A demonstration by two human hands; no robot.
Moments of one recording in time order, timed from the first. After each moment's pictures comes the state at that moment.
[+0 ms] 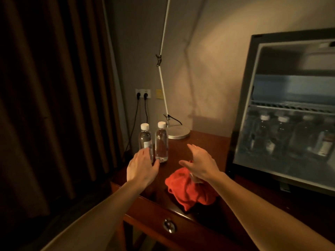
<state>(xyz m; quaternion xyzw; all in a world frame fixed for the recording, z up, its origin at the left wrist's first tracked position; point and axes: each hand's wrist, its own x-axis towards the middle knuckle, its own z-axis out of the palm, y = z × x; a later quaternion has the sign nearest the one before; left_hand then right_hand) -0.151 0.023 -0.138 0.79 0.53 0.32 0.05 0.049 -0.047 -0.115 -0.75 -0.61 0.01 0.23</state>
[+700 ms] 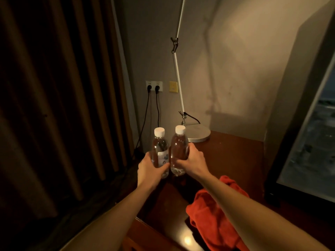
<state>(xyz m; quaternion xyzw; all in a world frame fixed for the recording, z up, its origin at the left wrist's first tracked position) -0.139 0.145 -0.182 0.66 0.52 0.44 0.30 0.025 0.110 -0.154 -0.71 -0.54 0.19 0.42</state>
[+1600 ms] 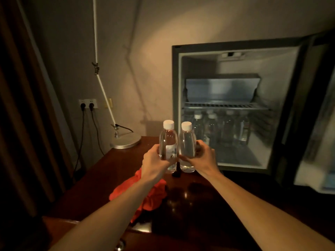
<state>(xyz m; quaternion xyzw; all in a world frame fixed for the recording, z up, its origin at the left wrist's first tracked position) 0.035 -0.046 -0.109 0.79 0.30 0.41 0.35 0.182 -0.156 -0.106 -0.73 -0.40 -0.01 0.55</state>
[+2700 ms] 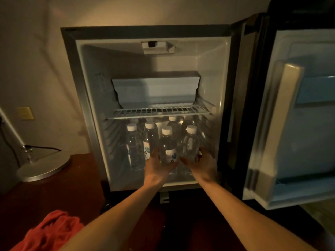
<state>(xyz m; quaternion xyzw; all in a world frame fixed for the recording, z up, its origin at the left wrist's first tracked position) 0.285 -0.101 -0.127 0.80 0.23 0.34 0.44 0.374 -0.229 -0.127 -0.80 -0.21 -0.07 0.57</state>
